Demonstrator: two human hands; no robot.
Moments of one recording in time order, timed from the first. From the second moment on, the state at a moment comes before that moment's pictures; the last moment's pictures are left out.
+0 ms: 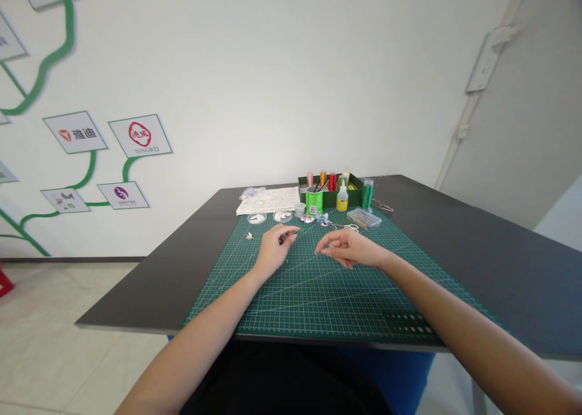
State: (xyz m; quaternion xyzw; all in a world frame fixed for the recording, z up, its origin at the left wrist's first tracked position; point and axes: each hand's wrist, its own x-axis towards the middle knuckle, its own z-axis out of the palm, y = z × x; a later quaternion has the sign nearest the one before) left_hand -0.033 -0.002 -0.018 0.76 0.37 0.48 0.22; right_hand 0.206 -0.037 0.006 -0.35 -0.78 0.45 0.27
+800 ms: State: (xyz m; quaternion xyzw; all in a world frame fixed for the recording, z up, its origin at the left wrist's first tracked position) left_hand -0.031 -0.020 -0.012 0.93 0.22 0.25 0.18; right_hand 0.220 -0.030 0.012 -0.39 -0.77 0.33 0.37
